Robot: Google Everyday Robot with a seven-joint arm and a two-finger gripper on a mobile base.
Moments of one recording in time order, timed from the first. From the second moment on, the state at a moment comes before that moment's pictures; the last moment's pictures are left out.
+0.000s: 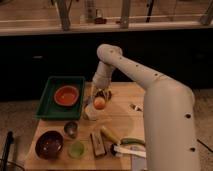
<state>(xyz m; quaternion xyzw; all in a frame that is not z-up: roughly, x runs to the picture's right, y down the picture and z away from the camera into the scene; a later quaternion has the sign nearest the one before) -0.046 0.058 0.778 -0.23 -0.48 -0.58 0.61</state>
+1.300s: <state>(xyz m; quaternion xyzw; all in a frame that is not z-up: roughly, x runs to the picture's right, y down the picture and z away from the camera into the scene) -0.072 0.055 0.779 -0.21 -0.50 -0.59 0.60</state>
